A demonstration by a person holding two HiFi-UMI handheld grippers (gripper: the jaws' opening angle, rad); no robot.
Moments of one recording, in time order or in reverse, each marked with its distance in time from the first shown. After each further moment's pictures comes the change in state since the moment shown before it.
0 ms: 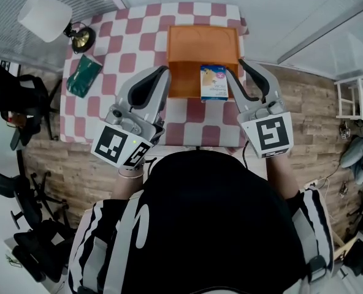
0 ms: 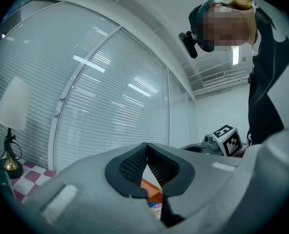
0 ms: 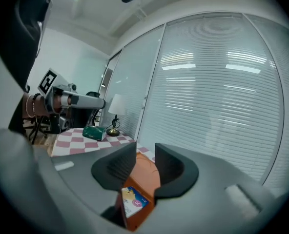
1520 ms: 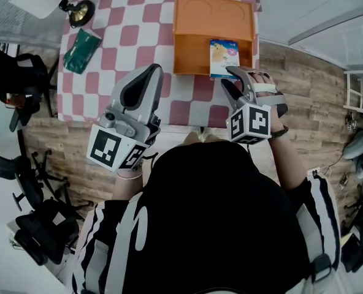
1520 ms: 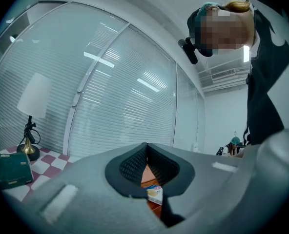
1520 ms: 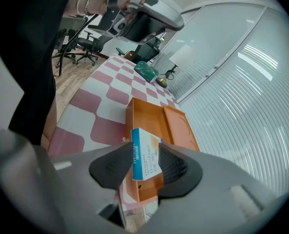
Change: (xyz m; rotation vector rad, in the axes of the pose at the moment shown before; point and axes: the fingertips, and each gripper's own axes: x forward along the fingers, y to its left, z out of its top) left arm -0.052 0.005 -0.034 -0.057 0.066 0.101; right arm 0.003 0.096 -0.171 -0.691 0.520 0.351
